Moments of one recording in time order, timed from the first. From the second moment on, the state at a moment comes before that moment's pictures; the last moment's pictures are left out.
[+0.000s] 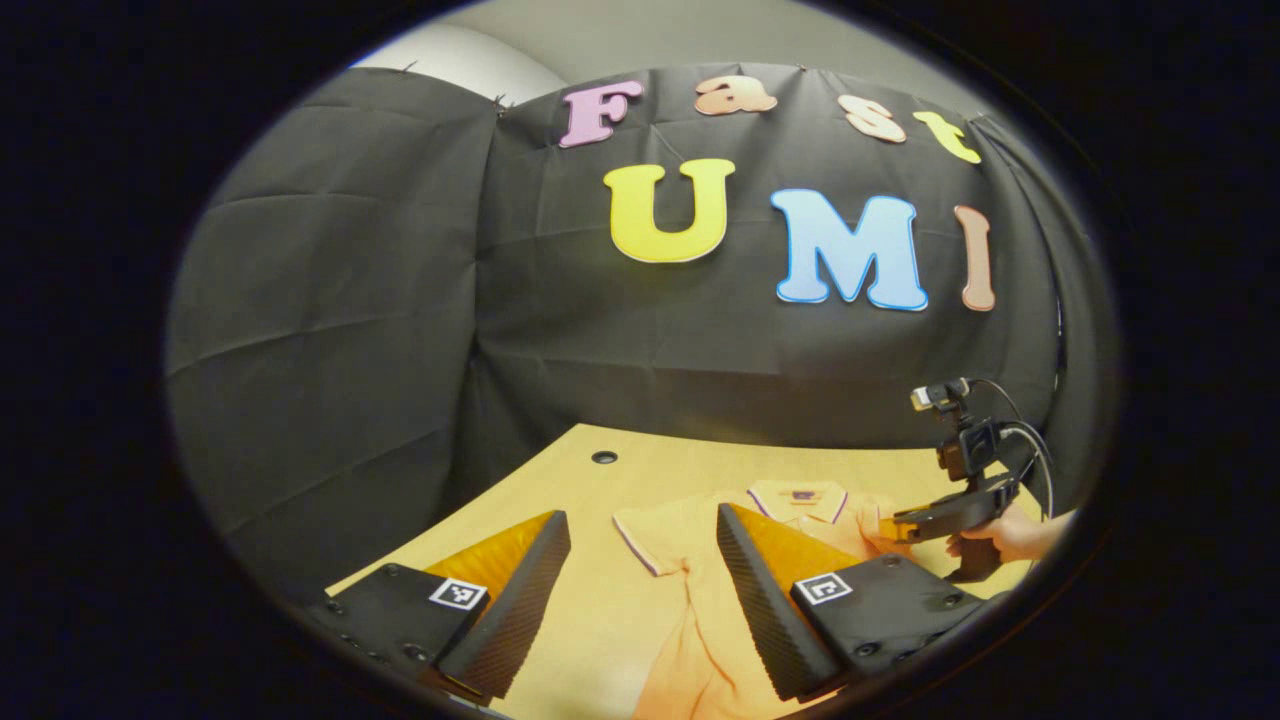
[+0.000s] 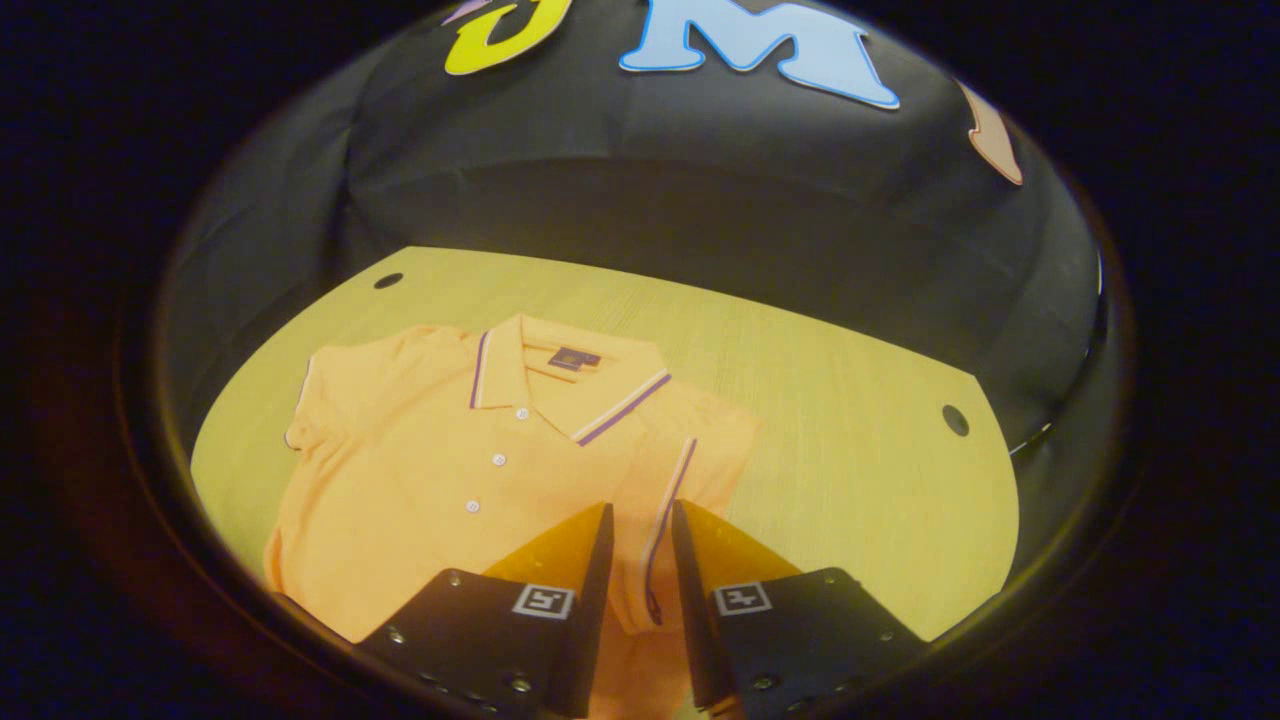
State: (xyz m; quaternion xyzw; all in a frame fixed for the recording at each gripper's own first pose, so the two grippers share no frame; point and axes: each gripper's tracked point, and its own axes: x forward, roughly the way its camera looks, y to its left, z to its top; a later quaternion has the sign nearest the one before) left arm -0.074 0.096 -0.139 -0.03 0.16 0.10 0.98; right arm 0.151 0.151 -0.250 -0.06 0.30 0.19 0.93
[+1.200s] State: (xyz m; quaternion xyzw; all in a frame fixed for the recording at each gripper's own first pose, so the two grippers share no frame) left arm 0.107 0.153 -0.369 -0.07 0.30 0.04 0.95; right arm -0.024 0.121 -0.156 0.01 0.23 0.09 0.97
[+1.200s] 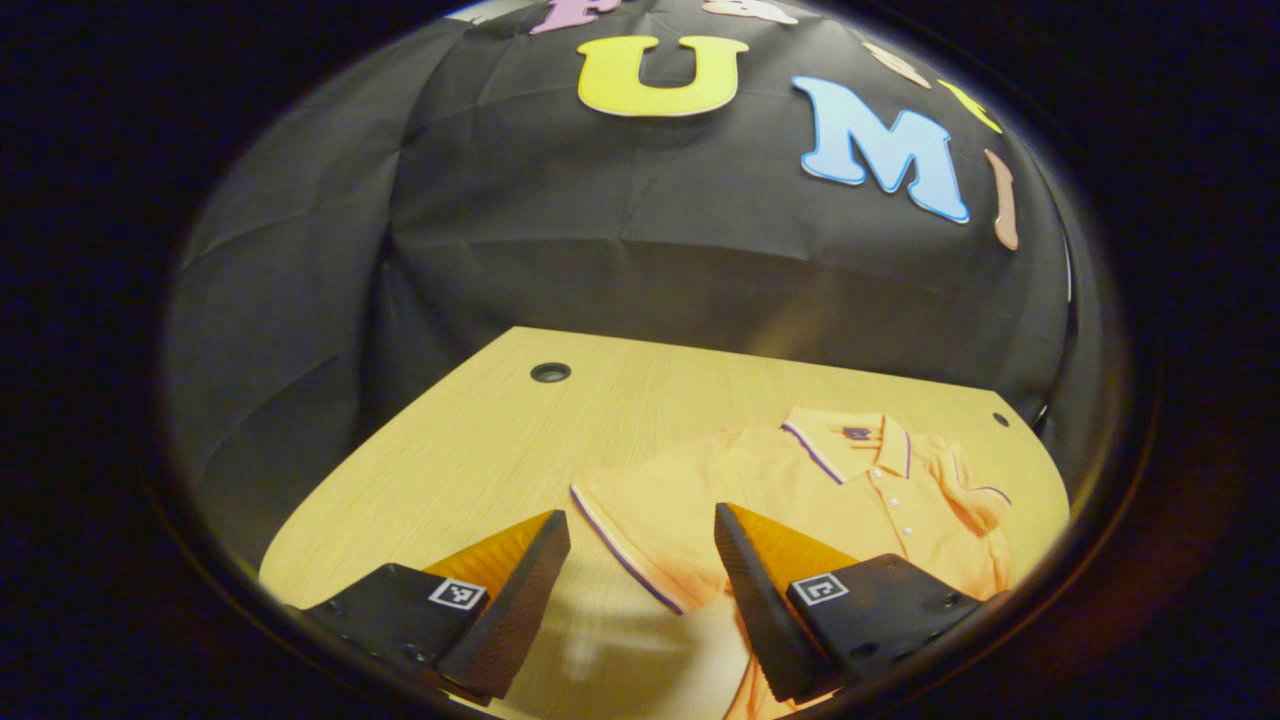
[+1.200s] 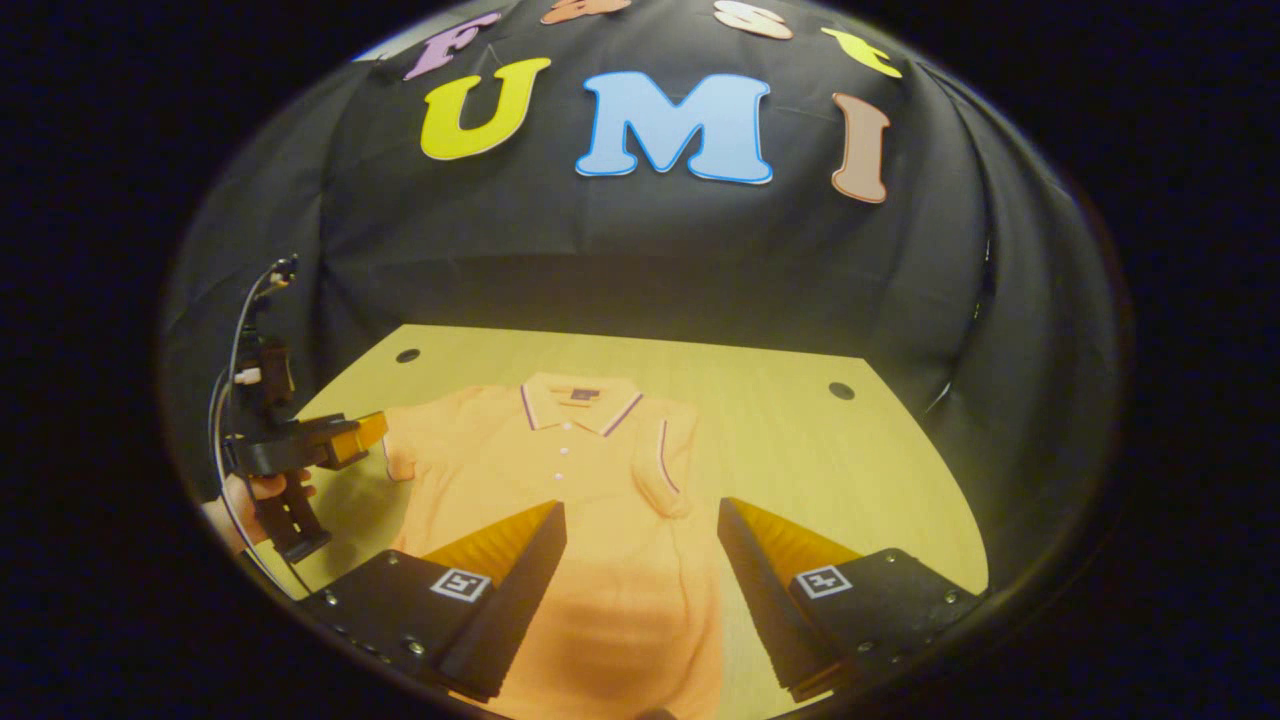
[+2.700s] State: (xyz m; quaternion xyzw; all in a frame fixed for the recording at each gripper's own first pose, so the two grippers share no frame) left arm 0.146 0.142 -0.424 -0.02 0.34 0.06 0.94; right arm -0.067 0.110 -0.184 0.03 0.28 0.11 0.95
